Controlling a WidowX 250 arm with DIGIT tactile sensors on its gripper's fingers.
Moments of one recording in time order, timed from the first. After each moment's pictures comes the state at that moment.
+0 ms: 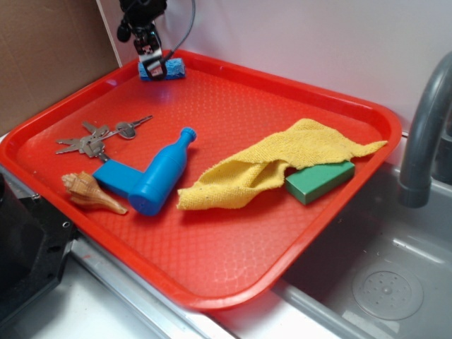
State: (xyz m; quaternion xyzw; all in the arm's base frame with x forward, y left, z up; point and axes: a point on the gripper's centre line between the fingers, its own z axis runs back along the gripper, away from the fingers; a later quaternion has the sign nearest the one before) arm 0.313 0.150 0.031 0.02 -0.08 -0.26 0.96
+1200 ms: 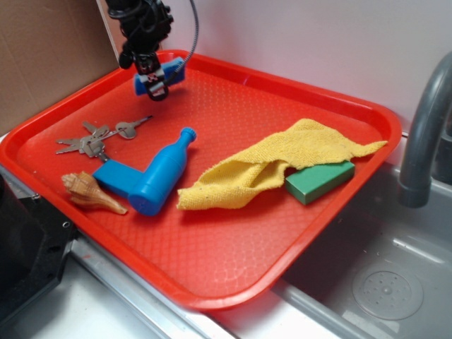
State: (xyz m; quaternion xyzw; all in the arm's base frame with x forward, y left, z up) arm 0.283 0.080 0.053 0.06 -0.10 -0.24 0.96
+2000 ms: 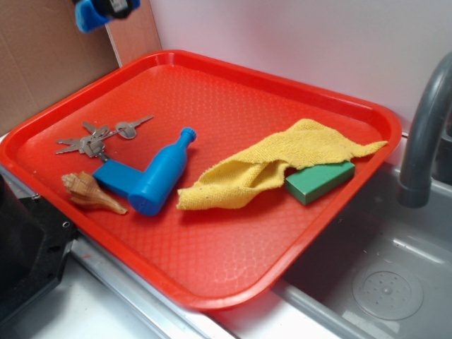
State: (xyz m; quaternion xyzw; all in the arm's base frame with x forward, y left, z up) arm 0.225 0.048 0.170 -0.06 -0.05 0.01 1.00
